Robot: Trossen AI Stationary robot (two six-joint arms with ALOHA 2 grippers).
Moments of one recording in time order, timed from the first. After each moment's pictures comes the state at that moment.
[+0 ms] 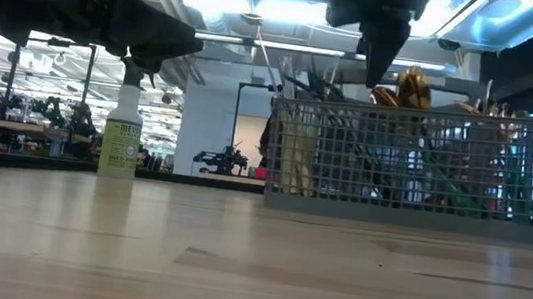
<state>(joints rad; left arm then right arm) -0.06 1.11 0.20 0.86 -0.07 0.07 -0.21 1.75 1.72 -1.38 -0.01 -0.12</state>
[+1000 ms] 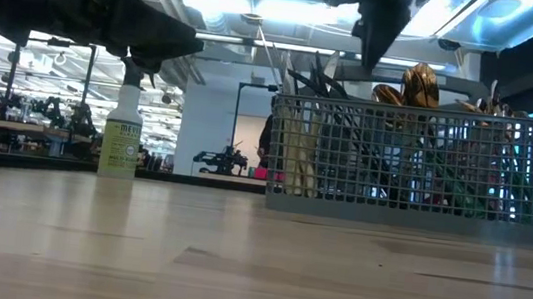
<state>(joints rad) -0.06 1.11 0.20 0.86 -0.07 0.07 -0.17 1.75 1.81 -1.42 0.04 -0.12</state>
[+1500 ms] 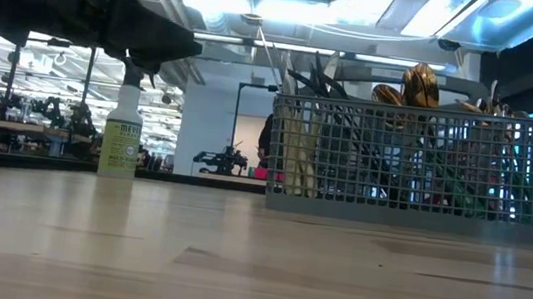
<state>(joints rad) -0.07 1.11 0.20 0.84 -0.09 0.09 -0.04 1.42 1.77 -1.30 0.01 -0.01</state>
